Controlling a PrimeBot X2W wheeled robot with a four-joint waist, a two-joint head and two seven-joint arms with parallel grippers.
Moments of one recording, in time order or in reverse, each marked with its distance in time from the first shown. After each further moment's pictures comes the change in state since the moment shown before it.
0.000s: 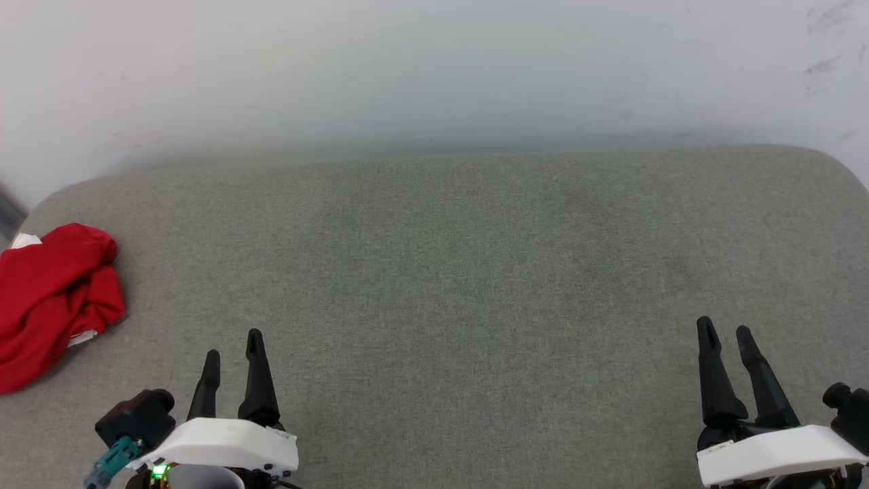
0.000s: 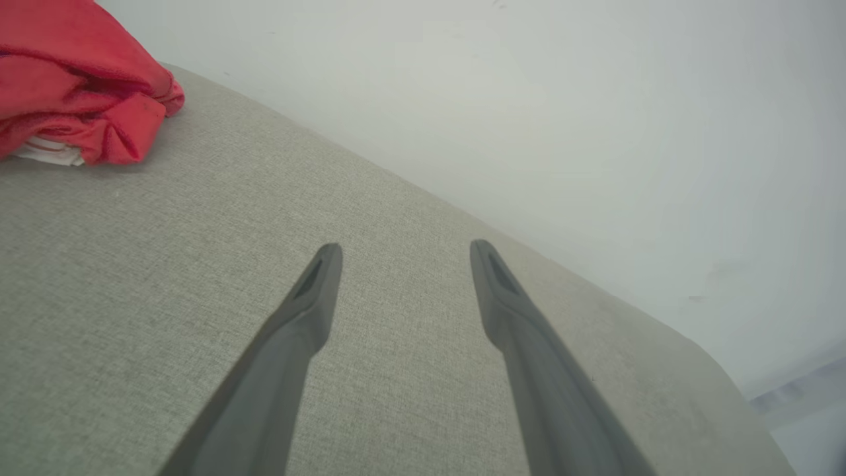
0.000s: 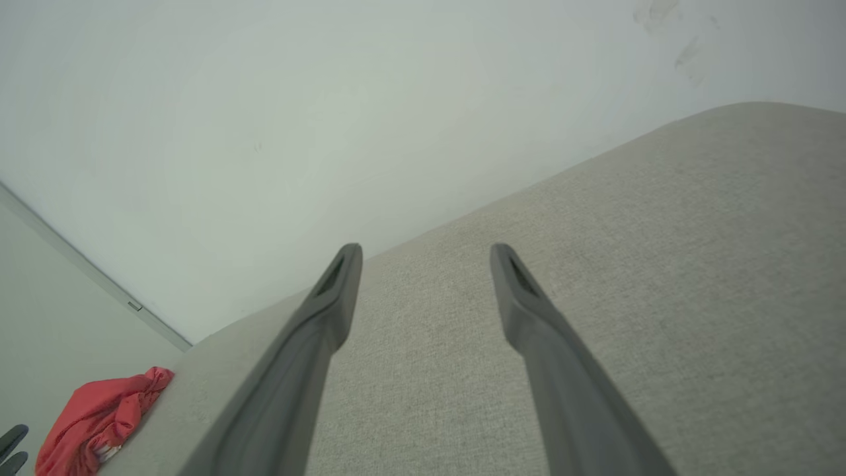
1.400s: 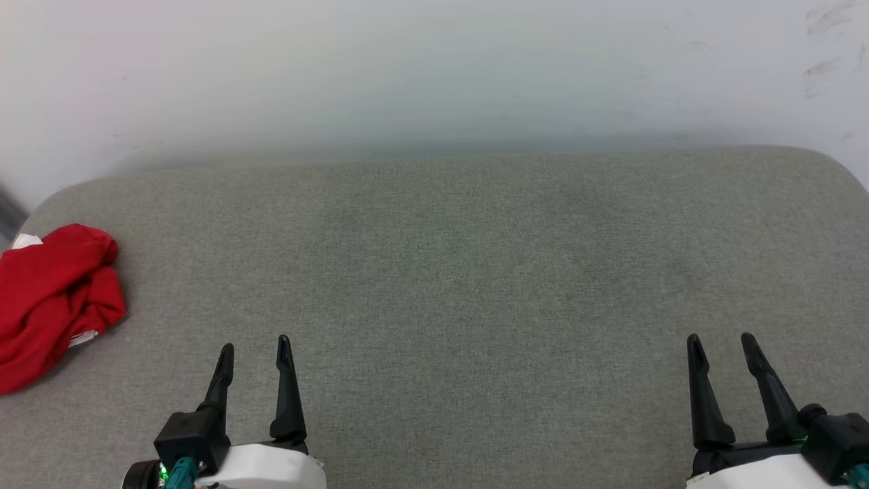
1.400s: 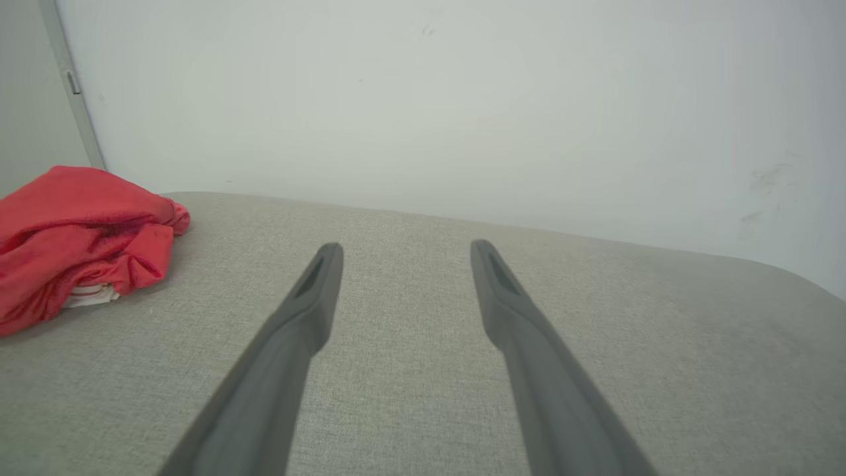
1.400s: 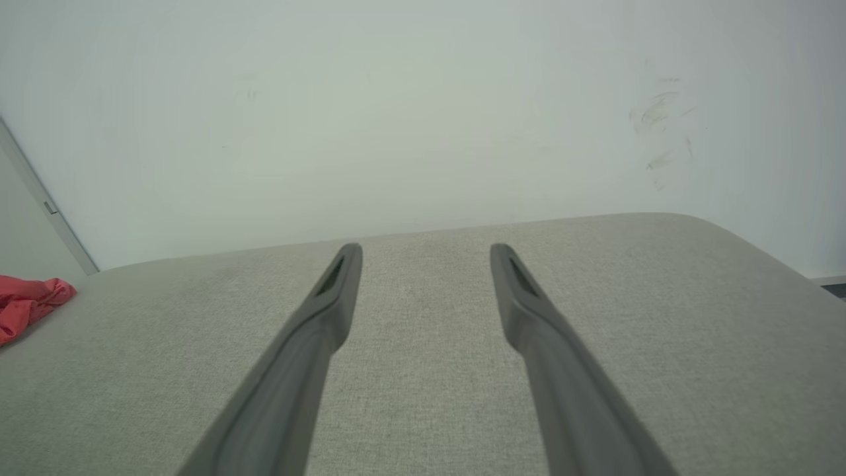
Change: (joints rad) left arm 0.053 0.001 -0.068 -0.040 0.371 -0.005 -0.097; right arm 0.059 0.000 0.008 -0.043 -0.373 0.000 -0.098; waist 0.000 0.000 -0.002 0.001
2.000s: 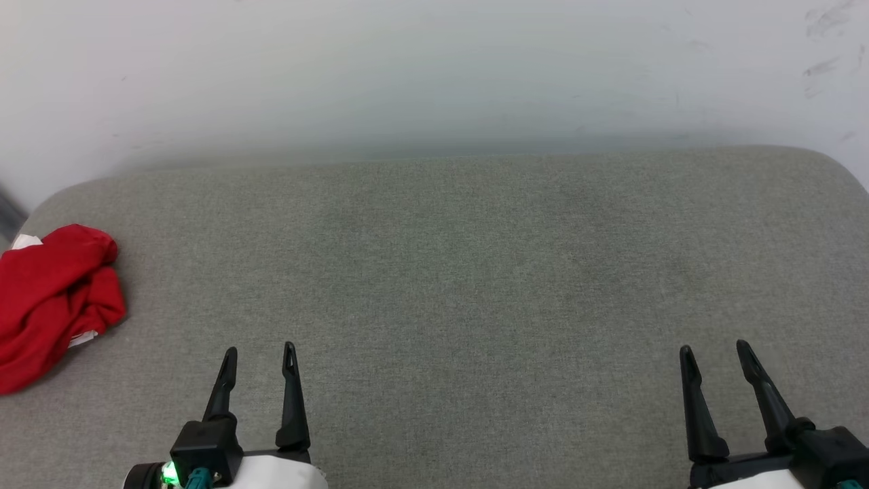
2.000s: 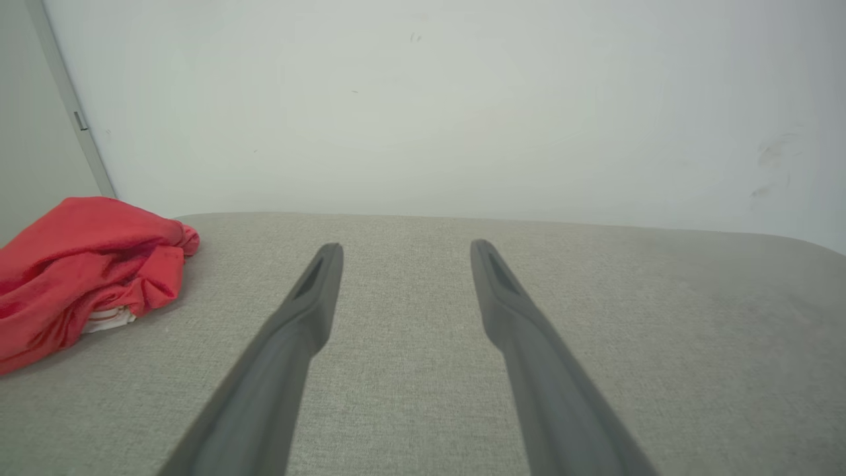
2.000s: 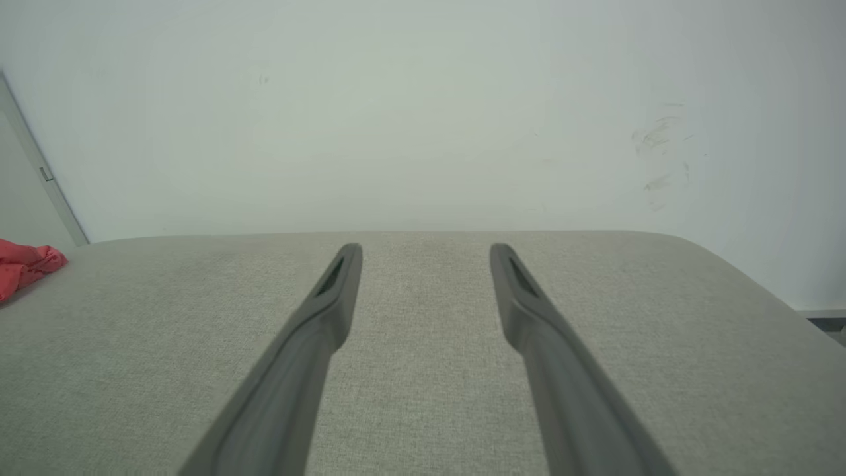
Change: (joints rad) left arm 0.014 0.001 -0.004 0.009 0.089 0.000 -0.033; right arm 0.028 0.000 0.009 -0.018 -0.091 0.000 -0.031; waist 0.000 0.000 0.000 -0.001
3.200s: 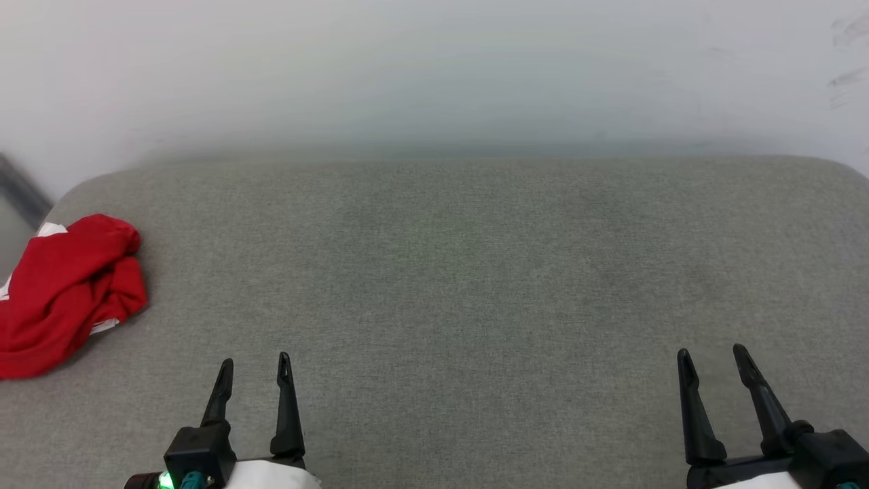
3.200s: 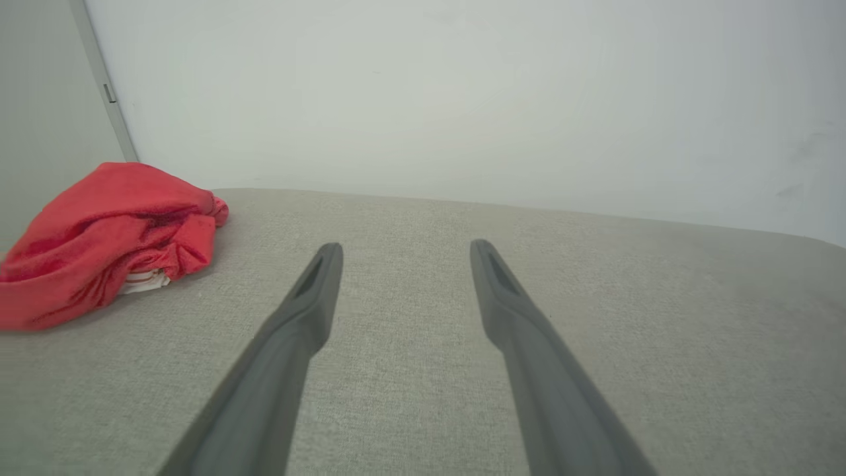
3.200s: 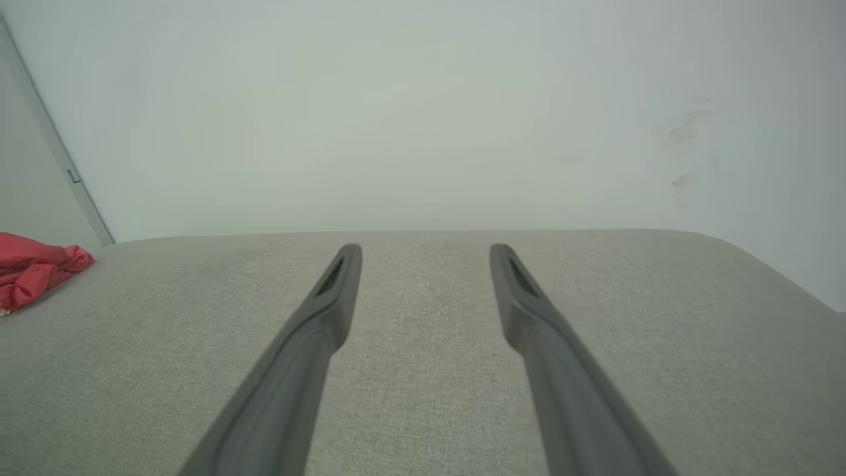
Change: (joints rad) left arm 0.008 0.000 0.016 0.033 -0.026 -0.005 -0.003; right arm 0.011 0.000 0.010 0.002 0.019 0.000 -0.003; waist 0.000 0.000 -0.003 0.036
